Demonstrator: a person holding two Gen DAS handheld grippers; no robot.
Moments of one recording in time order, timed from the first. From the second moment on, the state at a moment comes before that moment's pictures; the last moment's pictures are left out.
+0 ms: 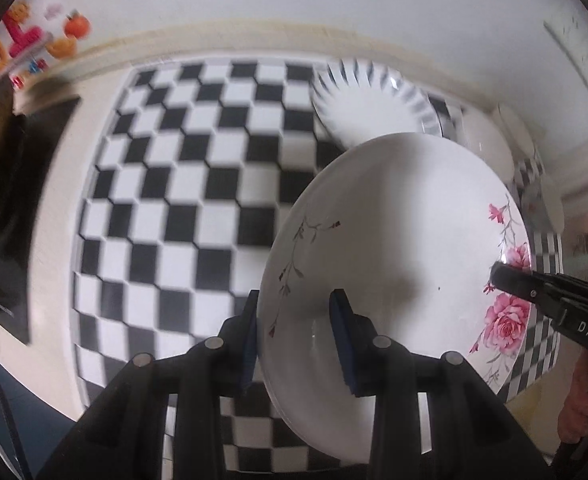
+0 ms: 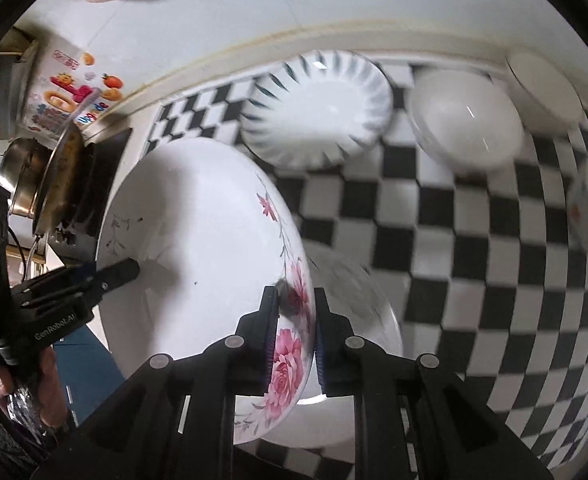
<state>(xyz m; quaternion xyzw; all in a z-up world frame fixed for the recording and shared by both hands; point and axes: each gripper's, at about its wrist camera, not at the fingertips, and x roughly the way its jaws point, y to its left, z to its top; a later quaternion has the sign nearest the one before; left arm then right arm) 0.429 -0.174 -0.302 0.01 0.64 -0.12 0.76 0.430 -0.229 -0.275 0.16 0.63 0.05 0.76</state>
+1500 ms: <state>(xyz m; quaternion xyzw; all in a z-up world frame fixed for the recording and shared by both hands) 0.372 -0.206 -0.363 0.09 0.68 -0.08 0.73 0.389 -0.248 -0.355 0.13 0.69 0.01 0.71</state>
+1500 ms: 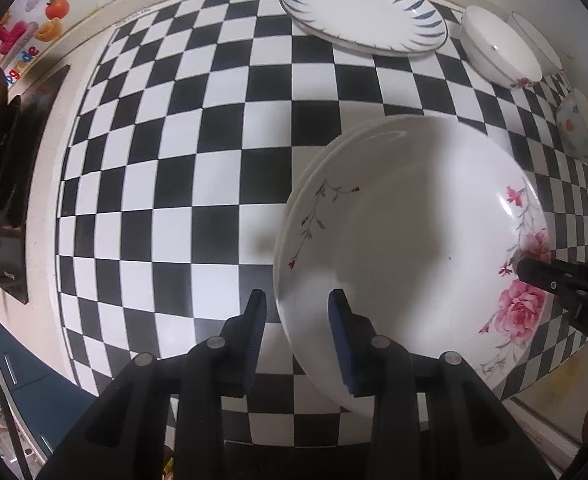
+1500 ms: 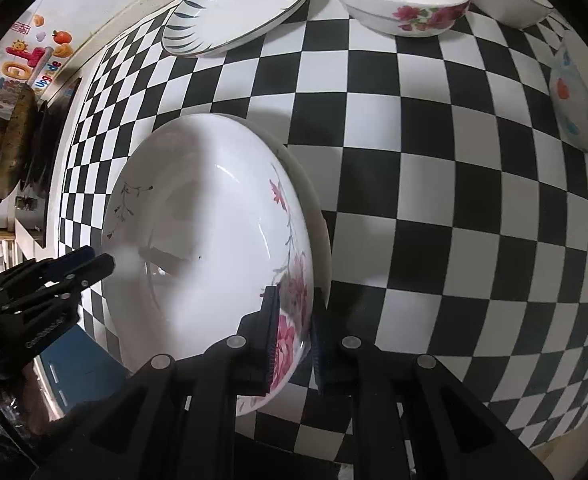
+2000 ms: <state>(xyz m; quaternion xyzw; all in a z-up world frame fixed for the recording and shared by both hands) 0.388 -0.195 -0.317 0.04 0.66 -0.12 0.74 0.402 -0.262 -0.314 0.17 0.67 0.00 0.73</state>
